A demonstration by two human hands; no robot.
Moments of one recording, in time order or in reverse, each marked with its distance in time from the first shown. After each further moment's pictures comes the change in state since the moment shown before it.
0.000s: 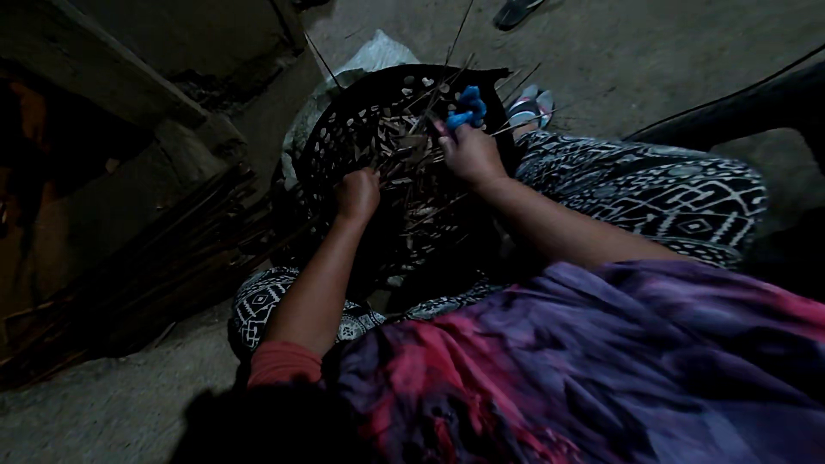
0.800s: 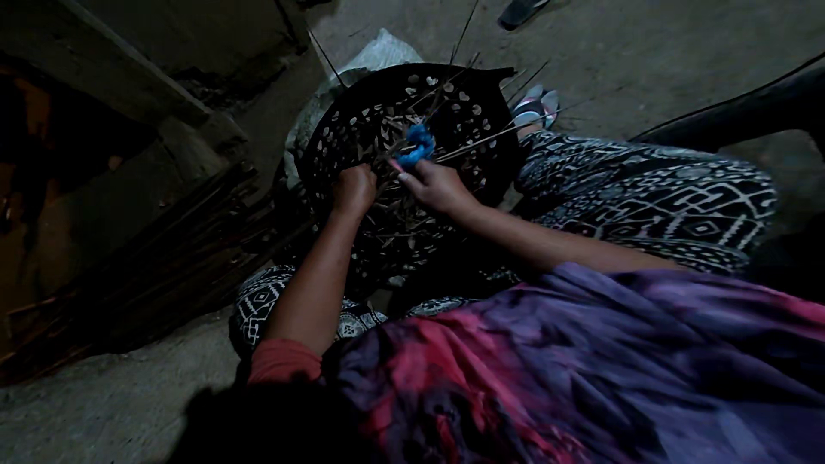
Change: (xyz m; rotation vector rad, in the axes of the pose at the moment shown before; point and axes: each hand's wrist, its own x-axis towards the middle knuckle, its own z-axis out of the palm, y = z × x) left_hand 0.005 -0.007 -0.012 -0.006 -0.070 -0.008; right_hand -0.036 -0.020 0.032 0.147 -0.153 -0.210
